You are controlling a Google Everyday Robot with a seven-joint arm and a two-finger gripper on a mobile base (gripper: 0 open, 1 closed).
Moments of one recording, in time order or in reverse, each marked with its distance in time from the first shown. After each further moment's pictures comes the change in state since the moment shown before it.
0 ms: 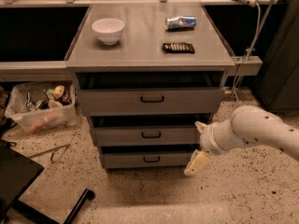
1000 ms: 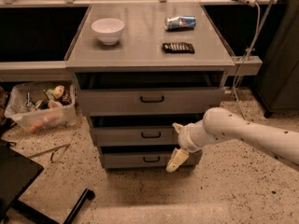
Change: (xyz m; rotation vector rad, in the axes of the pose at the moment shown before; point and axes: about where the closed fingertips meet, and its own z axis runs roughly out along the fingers) arm -0.024 -0.014 0.103 -0.085 -0.077 -0.089
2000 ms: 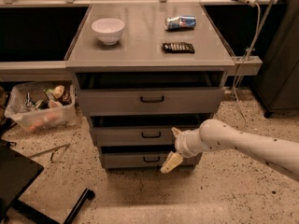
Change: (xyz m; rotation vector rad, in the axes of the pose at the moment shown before) arm 0.016 -0.007 0.042 0.053 -0.053 0.083
